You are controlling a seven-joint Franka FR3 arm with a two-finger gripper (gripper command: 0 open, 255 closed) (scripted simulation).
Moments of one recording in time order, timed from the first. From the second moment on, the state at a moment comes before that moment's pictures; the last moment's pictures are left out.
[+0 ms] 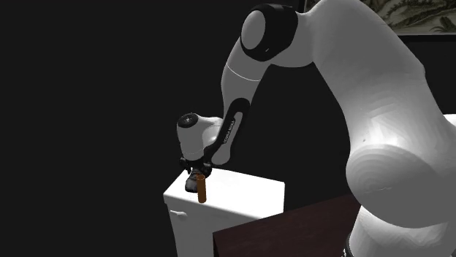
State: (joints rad) arm 0.15 0.83 0.21 -1.85 -1.28 2.78 2.03
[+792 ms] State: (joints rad) arm 0.09 0.68 0.28 -1.94 -1.16 2.73 1.92
